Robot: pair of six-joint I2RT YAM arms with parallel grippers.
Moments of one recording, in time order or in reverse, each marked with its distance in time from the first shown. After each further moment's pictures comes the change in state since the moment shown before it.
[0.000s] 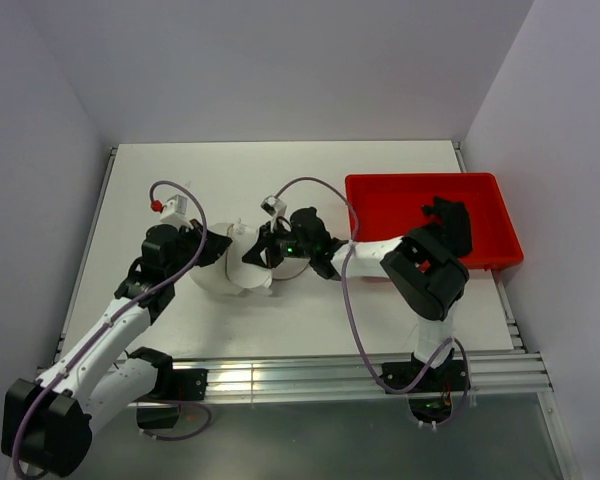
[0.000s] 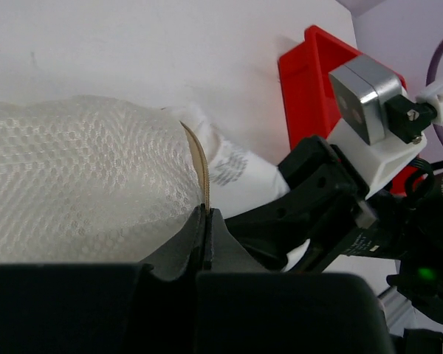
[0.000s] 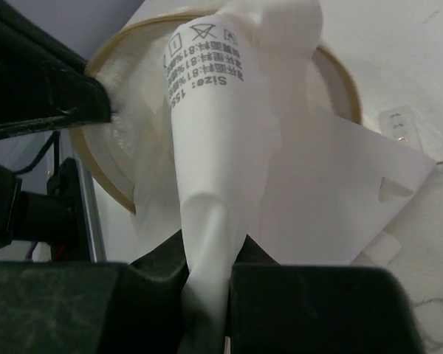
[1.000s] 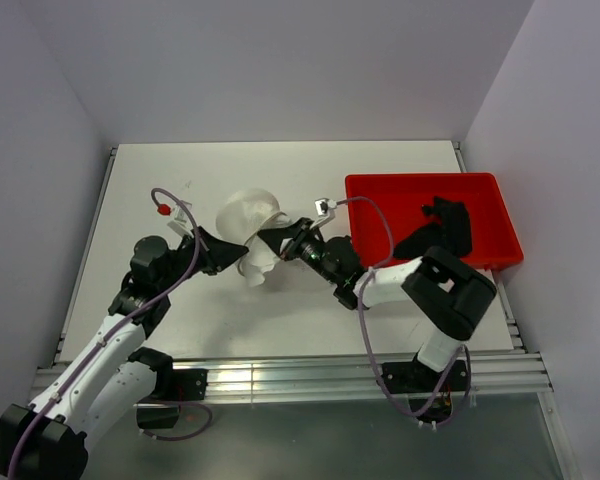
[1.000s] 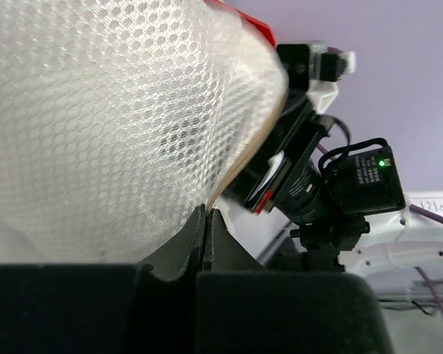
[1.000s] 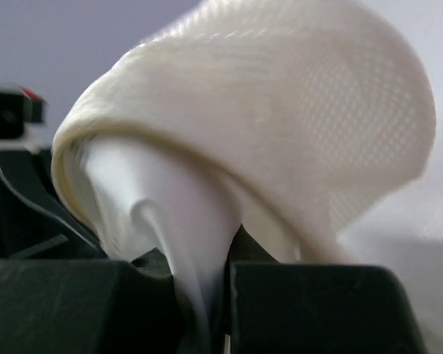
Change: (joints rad) left arm -0.003 -0.115 -0.057 0.119 0.326 -0.113; right arm 0.050 -0.119 -0.299 0.566 0.426 0.462
